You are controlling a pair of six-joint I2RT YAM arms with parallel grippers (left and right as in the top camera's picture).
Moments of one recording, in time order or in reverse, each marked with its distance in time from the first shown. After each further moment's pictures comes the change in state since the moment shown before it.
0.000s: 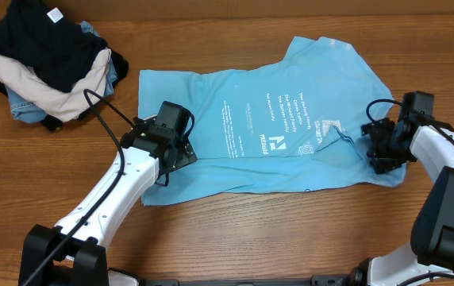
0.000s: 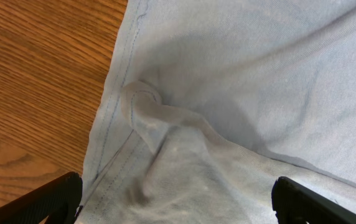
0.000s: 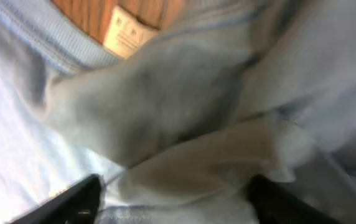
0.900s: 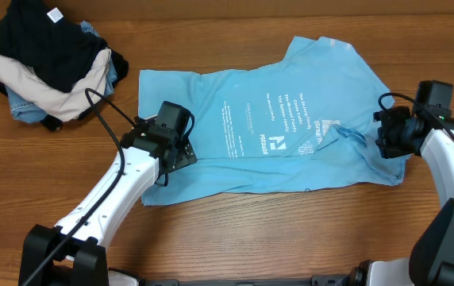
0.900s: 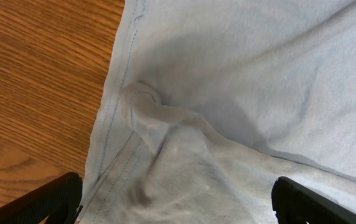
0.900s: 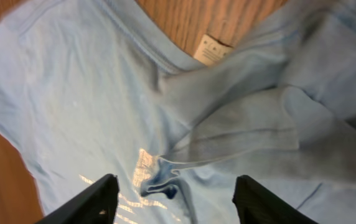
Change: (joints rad) left arm 0.000 0.000 0.000 0.000 0.000 0.030; right arm -0.006 -0.149 0.051 -0.035 -0.027 0.071
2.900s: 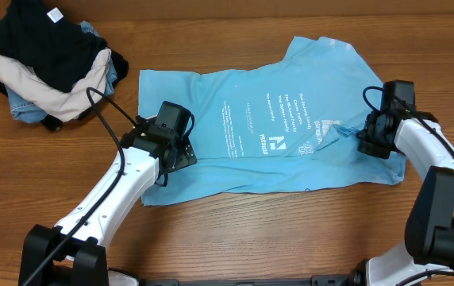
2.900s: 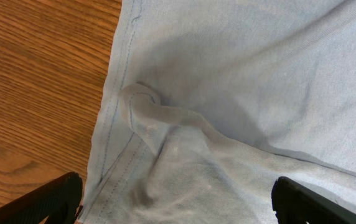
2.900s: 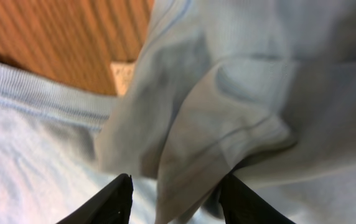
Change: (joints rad) left arm 0.000 0.000 0.000 0.000 0.000 0.031; right arm 0.122 0.157 -0.008 0.066 0.248 0.648
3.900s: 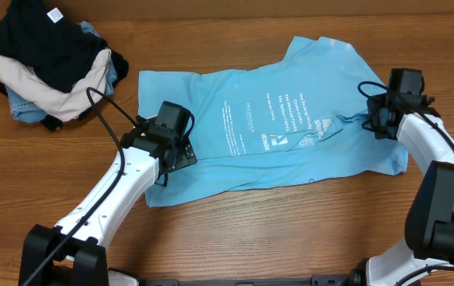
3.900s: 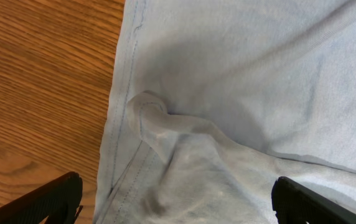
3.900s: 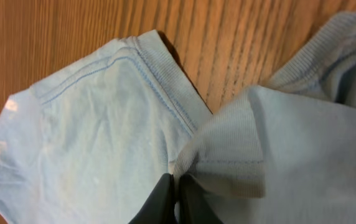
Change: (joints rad) left arm 0.000 0.000 0.000 0.002 0.000 0.002; right arm -0.008 0.031 0.053 0.203 0.043 -0.537
